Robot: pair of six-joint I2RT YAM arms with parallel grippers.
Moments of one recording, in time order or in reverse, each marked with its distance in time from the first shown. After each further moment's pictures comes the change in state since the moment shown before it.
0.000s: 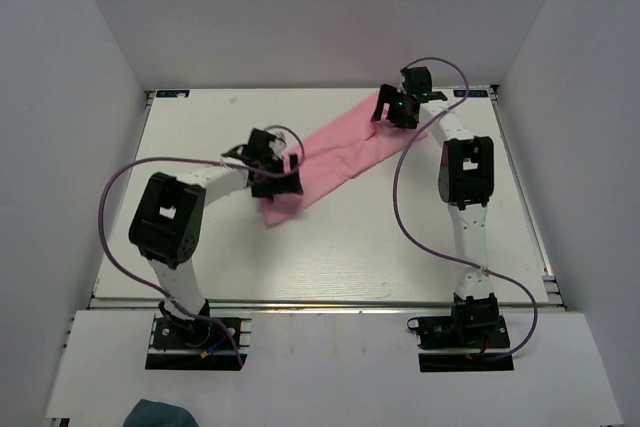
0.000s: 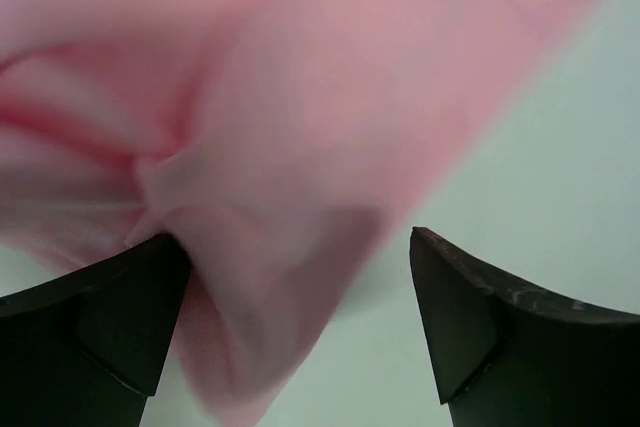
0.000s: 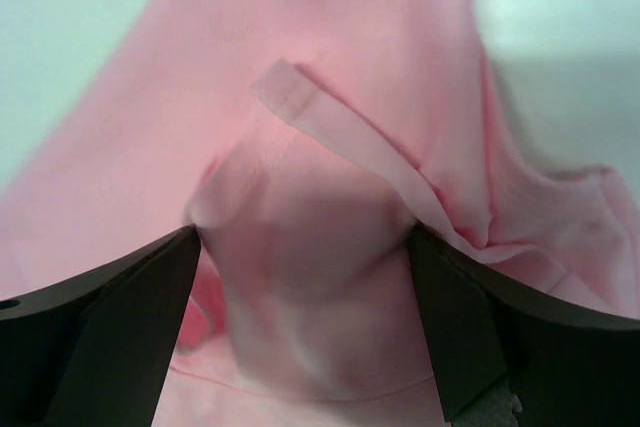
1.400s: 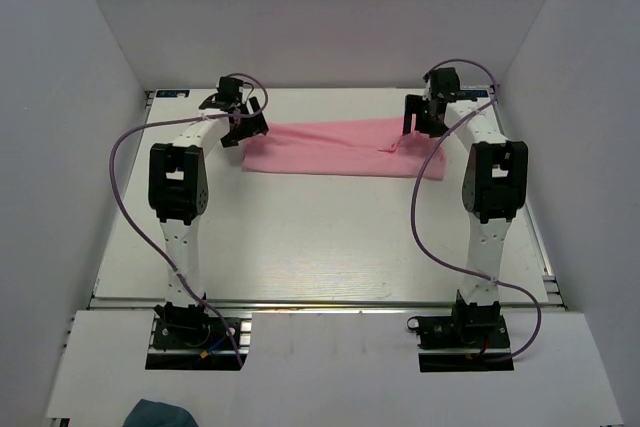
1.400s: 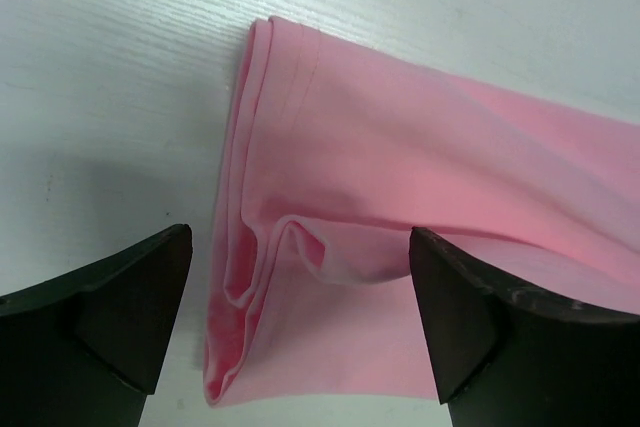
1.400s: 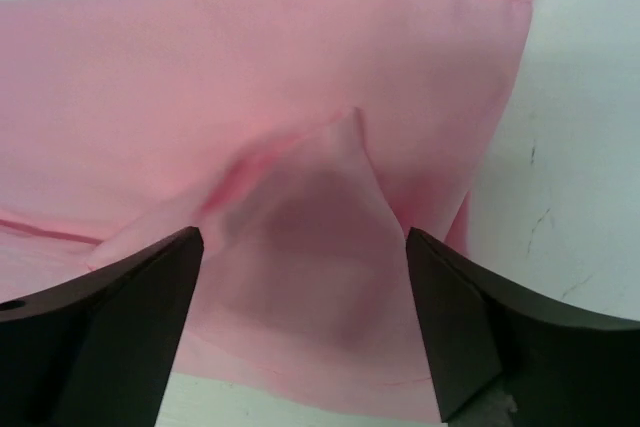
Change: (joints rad) left arm 0.210 0.367 0.634 -0.176 -0.169 -0.039; right arm -0.071 -0.272 -0.262 -0.119 0.102 -0.187
